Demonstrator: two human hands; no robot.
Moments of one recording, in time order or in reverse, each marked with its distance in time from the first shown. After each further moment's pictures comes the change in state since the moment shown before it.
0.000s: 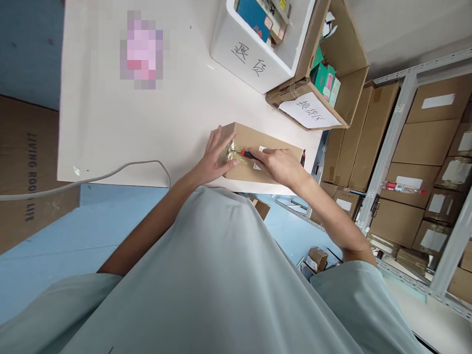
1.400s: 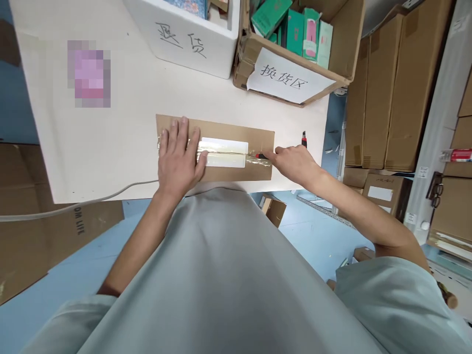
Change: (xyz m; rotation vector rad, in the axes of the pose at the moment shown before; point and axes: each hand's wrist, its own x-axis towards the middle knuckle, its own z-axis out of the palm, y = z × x) left_hand 0.037 0.069 0.085 0.500 0.174 -0.021; right_hand -0.076 0.155 0.129 0.052 -0.010 0.058
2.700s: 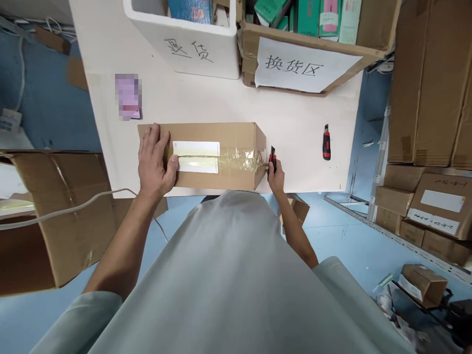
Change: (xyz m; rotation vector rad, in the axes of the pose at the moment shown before) left_hand -0.012 -0.047 -0.060 0.258 0.060 0.051; right_hand 0.135 -0.083 0.246 1.559 0.658 0.479
